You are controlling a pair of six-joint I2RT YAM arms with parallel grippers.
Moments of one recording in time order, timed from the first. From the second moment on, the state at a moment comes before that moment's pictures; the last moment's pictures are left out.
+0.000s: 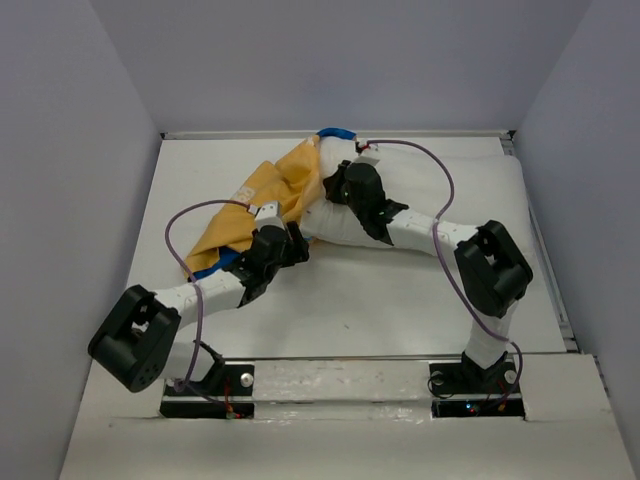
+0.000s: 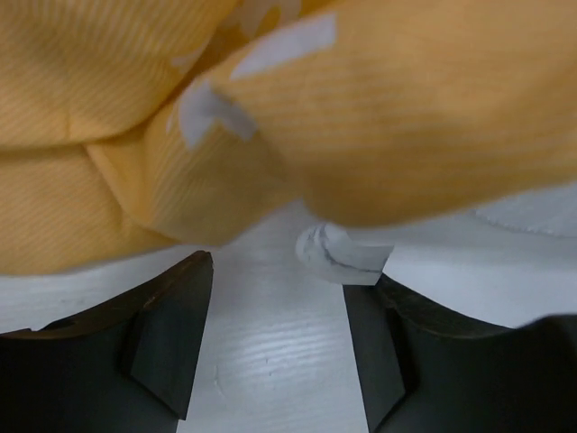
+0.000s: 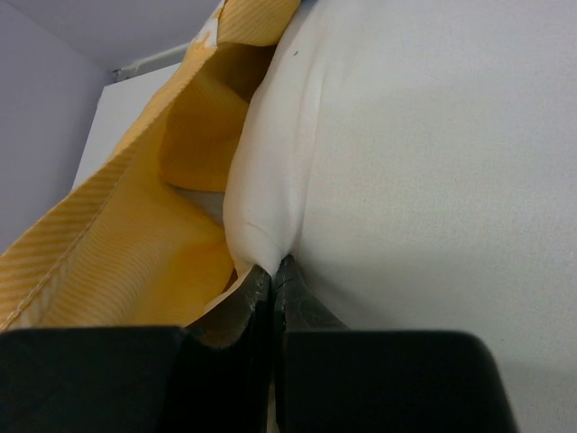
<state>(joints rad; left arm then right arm) -0.65 1.29 0.52 0.23 -0.29 -0.65 0.67 1.86 1.27 0.33 0.32 0.63</state>
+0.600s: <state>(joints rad) -0.64 1.46 0.58 0.50 -0.20 -0.59 0.64 1.83 1.26 0.31 0.22 0.65</state>
